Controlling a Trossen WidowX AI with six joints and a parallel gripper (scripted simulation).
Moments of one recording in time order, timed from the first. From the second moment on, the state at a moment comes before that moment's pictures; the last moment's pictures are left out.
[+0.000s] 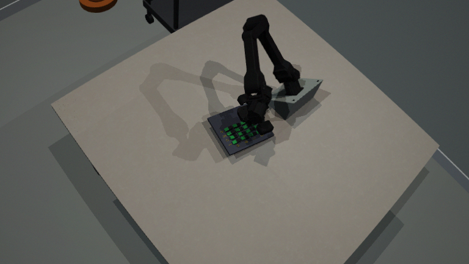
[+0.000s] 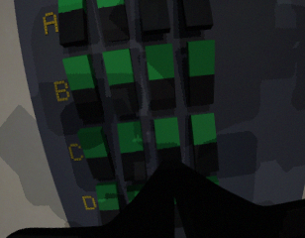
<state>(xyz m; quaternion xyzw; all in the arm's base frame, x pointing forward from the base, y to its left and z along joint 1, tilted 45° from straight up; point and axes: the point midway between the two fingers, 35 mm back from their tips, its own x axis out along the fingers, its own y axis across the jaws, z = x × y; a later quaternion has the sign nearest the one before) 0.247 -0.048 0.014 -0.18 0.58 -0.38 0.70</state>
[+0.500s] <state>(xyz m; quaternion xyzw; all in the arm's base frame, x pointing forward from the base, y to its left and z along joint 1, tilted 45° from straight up) 0.247 -0.049 0.013 -0.18 0.58 -0.38 0.70</state>
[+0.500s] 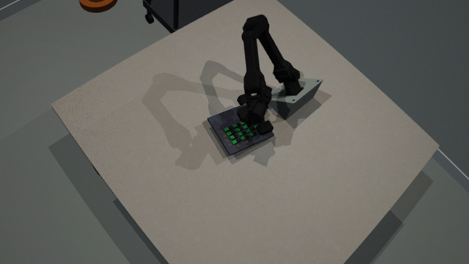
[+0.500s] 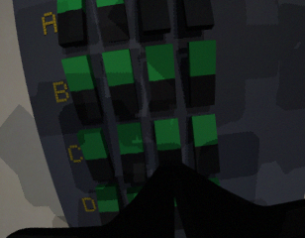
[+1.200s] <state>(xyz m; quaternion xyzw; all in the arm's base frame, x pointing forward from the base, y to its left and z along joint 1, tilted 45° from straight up) 0.247 -0.051 0.011 -0.18 0.58 -0.38 0.70</state>
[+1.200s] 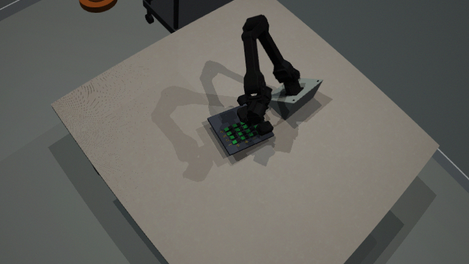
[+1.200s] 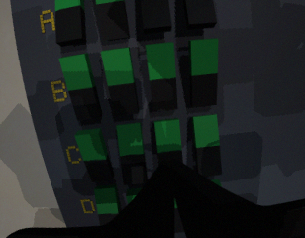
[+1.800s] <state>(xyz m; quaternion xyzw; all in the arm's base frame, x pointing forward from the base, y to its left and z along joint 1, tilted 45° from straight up) 0.247 -0.022 0.037 -0.18 0.59 -0.38 0.69</state>
